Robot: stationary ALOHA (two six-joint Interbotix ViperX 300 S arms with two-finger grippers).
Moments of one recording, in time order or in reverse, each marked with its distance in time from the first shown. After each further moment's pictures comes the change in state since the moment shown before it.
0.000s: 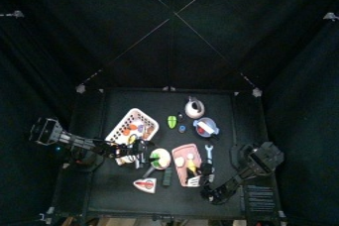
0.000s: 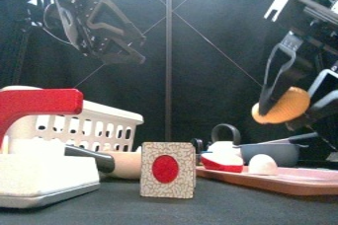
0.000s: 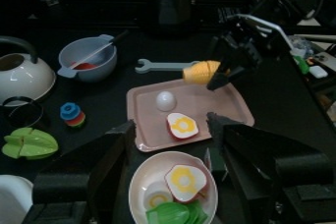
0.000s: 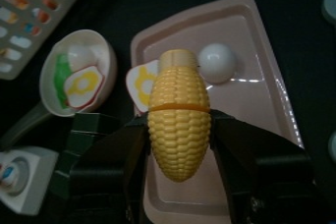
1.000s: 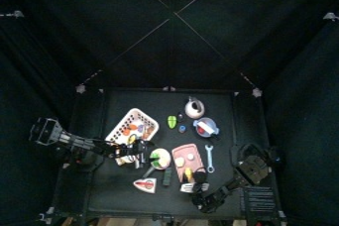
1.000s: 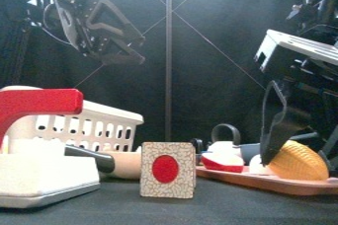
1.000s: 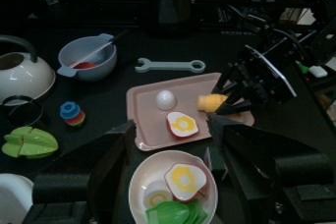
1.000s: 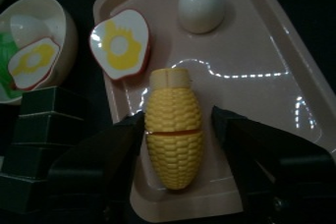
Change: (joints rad) left arm 0.000 -0.002 0.002 0.000 0.002 0.002; right arm -0.021 0.109 -0.089 0.052 -0.021 0.009
